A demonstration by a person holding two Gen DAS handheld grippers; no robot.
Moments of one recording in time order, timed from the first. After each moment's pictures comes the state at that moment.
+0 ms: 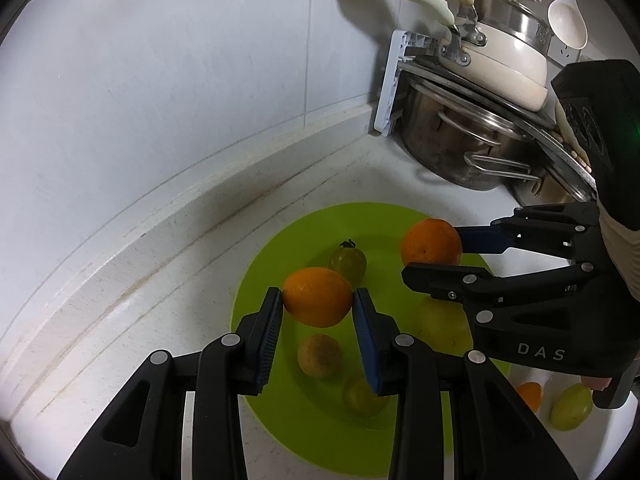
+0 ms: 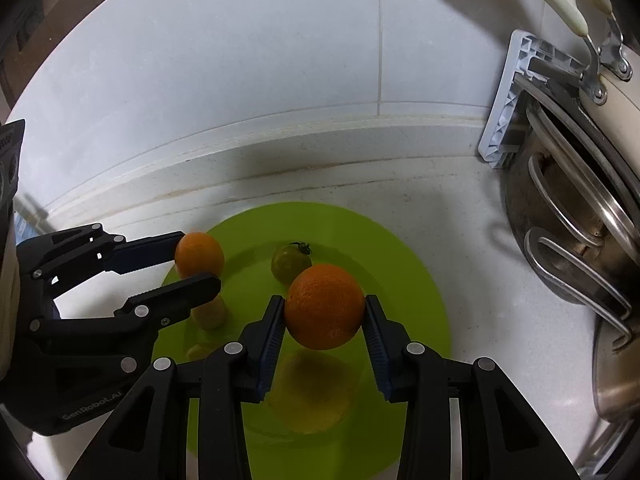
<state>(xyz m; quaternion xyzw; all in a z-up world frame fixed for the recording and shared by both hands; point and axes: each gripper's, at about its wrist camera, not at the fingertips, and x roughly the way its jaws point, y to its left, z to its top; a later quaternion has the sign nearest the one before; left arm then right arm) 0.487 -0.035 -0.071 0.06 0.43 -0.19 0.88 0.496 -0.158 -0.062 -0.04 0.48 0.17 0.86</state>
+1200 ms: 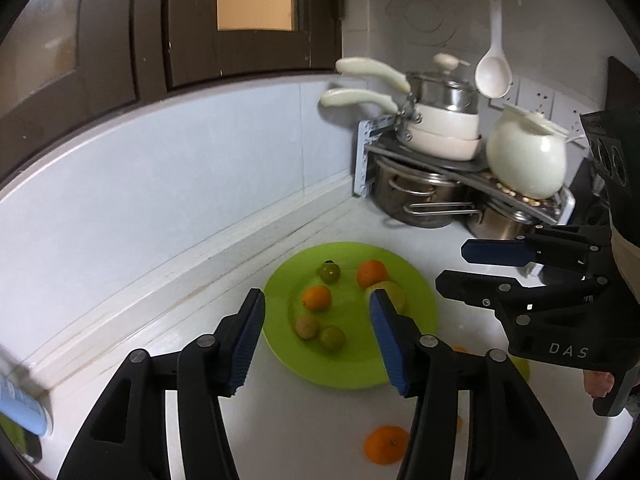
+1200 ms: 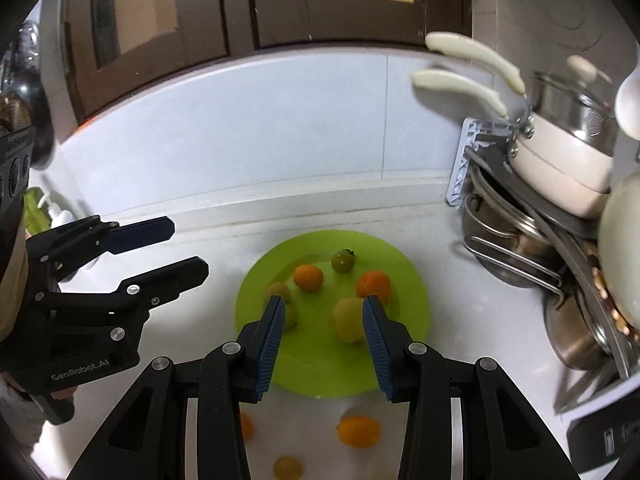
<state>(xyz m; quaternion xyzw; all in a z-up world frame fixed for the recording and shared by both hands) 0.349 -0.010 0.023 0.06 0.31 -0.17 0.93 0.353 -0.160 0.026 -0.04 0.36 0.16 0.92</state>
